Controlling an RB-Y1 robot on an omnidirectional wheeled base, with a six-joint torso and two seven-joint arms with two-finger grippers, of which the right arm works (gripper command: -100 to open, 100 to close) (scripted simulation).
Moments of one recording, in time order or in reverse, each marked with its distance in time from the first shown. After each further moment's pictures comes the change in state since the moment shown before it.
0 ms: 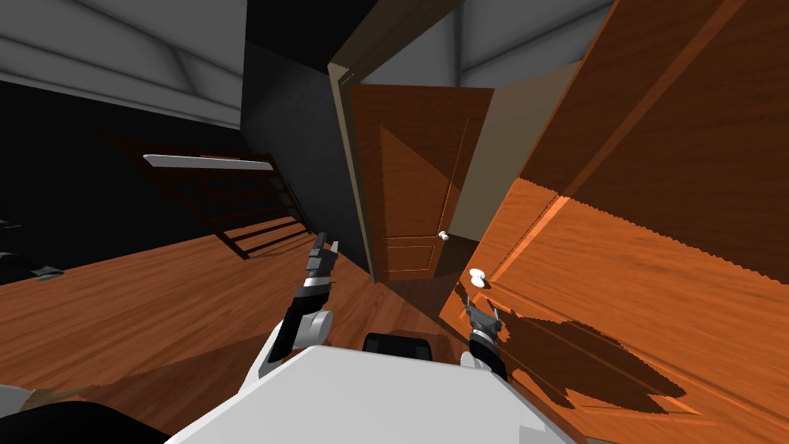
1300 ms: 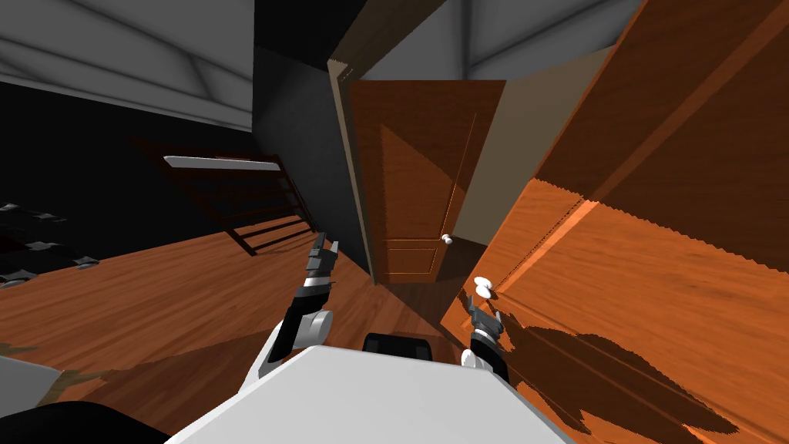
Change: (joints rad) arm -0.018 -0.006 -0.011 0.020 -0.055 0.002 -0.182
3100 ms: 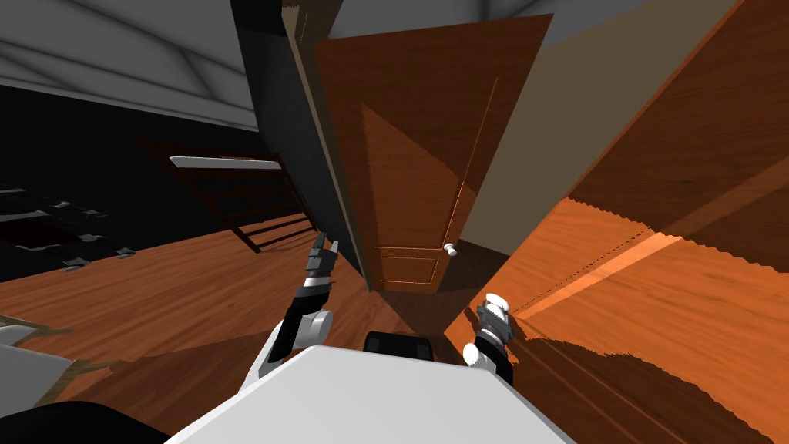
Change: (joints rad) arm -0.048 0.027 -0.113 0.039 -0.065 -0.025 0.071
